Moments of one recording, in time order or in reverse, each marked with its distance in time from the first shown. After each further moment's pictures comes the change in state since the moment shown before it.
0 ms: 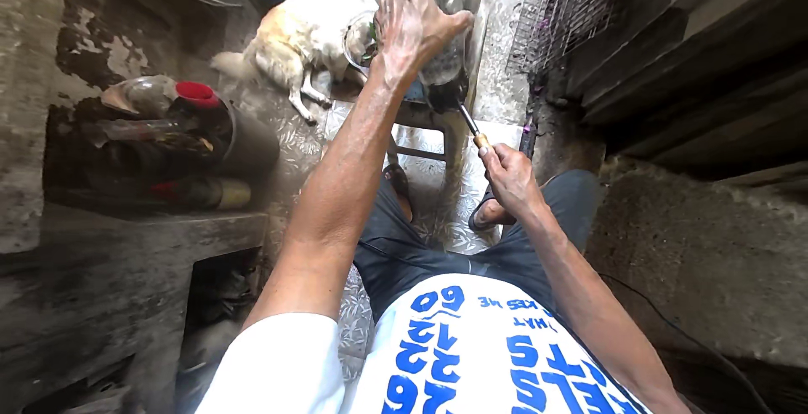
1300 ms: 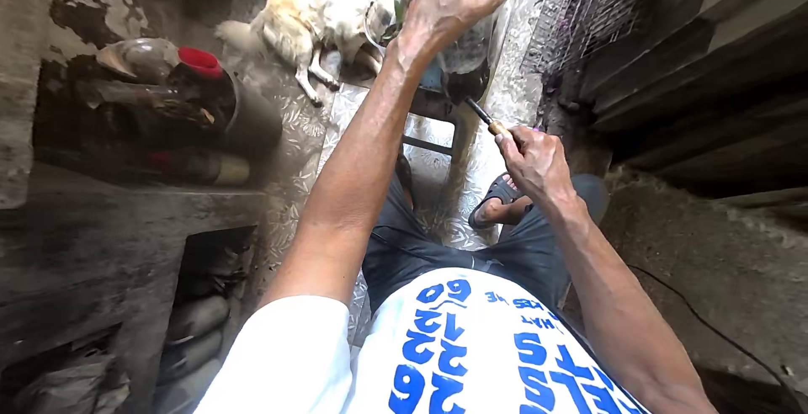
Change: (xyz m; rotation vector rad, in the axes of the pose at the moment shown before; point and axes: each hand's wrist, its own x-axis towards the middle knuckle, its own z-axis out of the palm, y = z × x) left_hand 0.013 -0.025 0.011 -0.149 -0.023 0.260; right_hand 0.015 -0.017 -0.020 -0.319 0.042 -0.255
